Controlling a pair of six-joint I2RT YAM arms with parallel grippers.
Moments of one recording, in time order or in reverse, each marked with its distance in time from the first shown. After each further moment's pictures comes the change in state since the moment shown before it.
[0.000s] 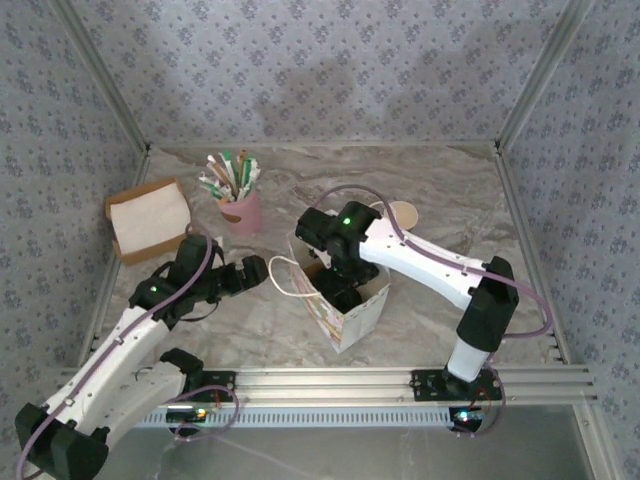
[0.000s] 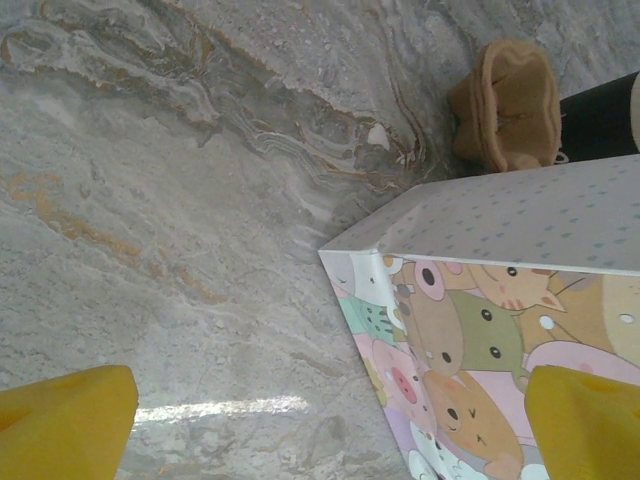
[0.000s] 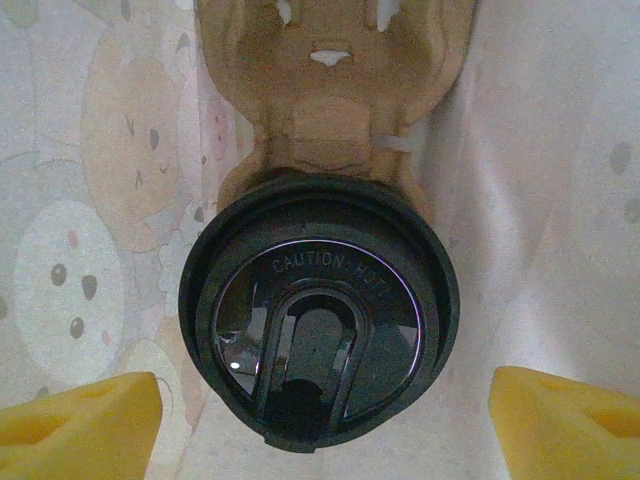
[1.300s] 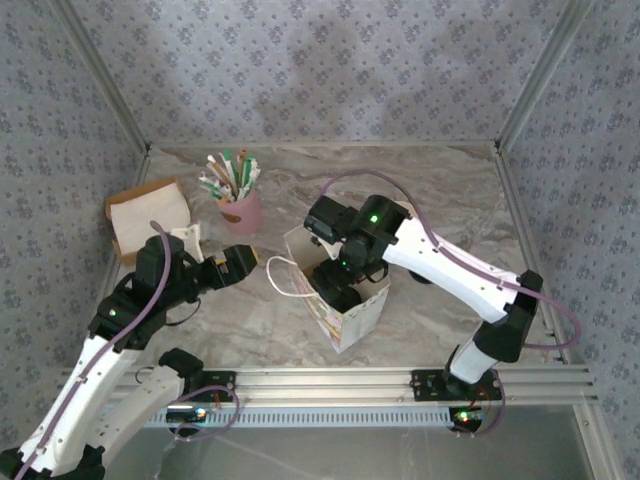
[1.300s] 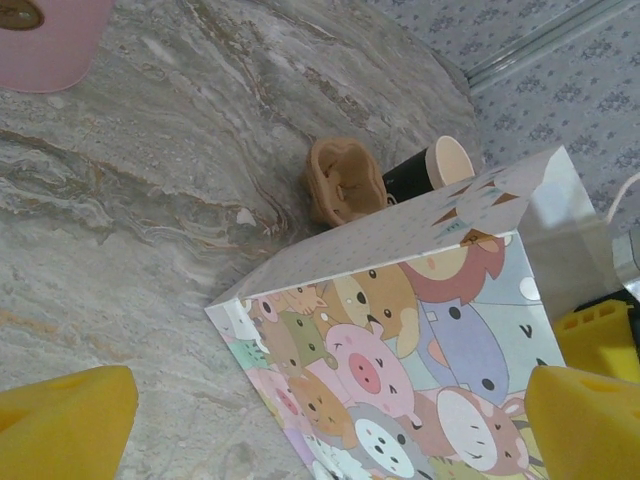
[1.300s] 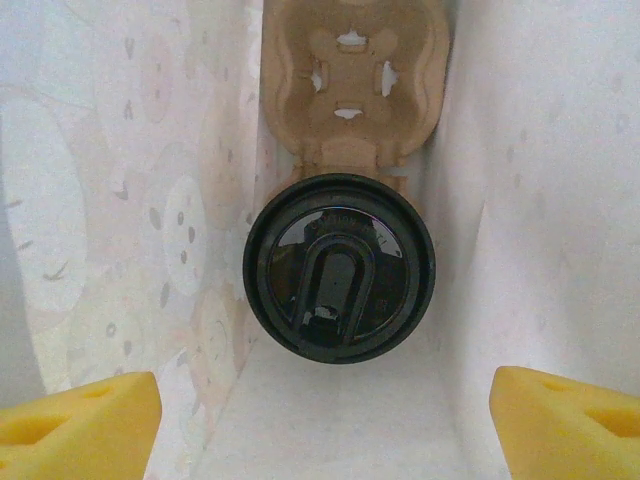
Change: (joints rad) left arm -0.008 -0.159 0.174 -0.057 0.017 0.023; right arm 0.026 -0.111 0.104 -0.034 0.030 0.027
